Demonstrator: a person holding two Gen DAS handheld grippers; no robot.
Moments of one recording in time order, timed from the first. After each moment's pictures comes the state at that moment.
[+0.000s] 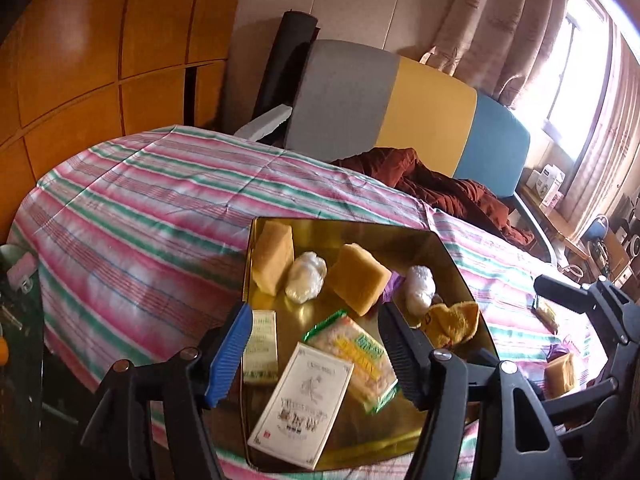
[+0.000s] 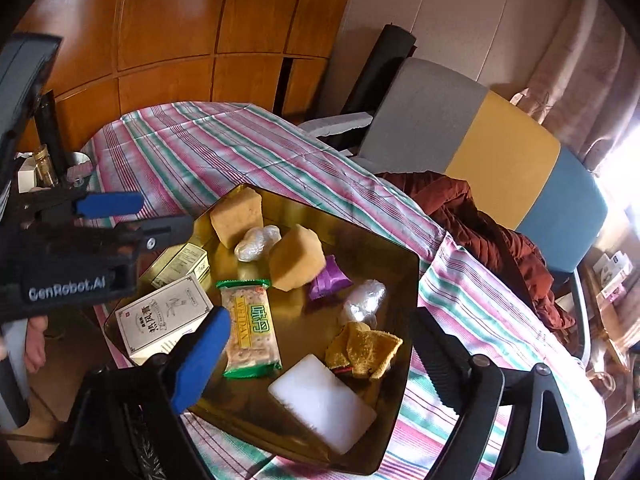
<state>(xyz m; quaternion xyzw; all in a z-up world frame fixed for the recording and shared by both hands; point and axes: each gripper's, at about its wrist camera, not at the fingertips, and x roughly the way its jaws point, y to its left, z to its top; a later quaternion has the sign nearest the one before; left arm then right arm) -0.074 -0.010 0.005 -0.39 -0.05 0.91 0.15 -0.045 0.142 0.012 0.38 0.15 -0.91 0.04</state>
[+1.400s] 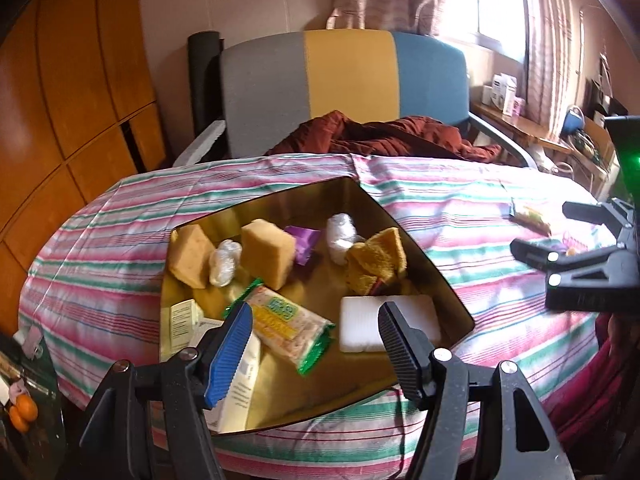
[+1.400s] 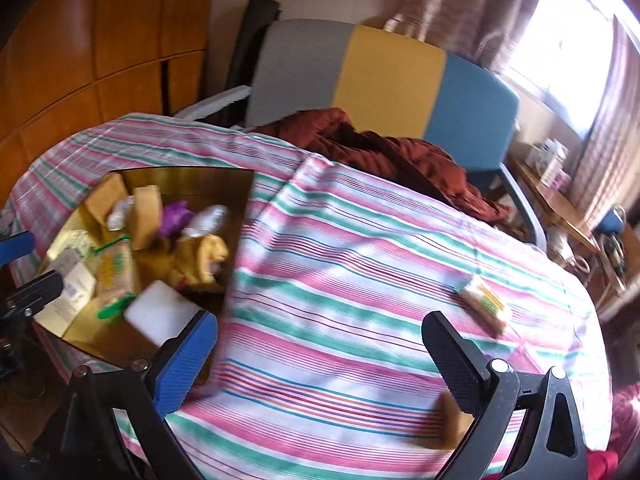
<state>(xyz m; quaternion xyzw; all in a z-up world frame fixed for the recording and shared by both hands) -0.005 0.102 0.000 -0.36 0.12 0.90 0.21 0.019 0.297 -0.008 0.40 0.04 -0.90 -0.13</state>
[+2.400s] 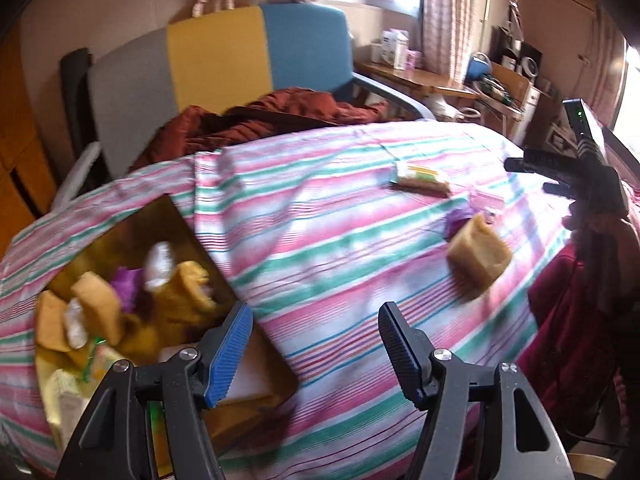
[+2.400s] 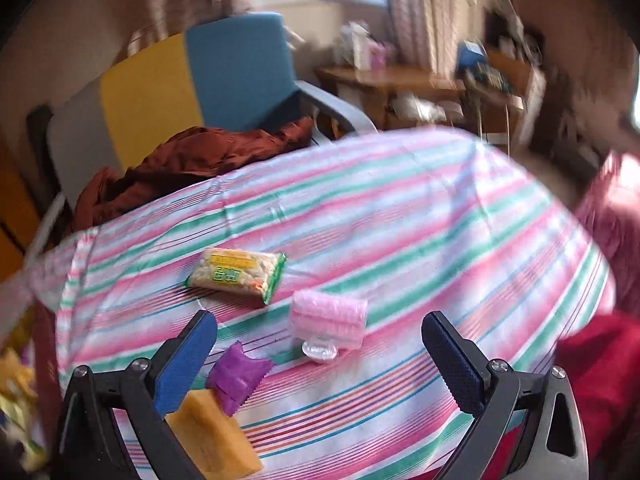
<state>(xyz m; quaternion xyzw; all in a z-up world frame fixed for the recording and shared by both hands) 0.013 0.244 -0.016 -0.39 0.18 0.82 0.39 0.130 0.576 -0.031 0.35 -0.24 -0.83 -0.36</state>
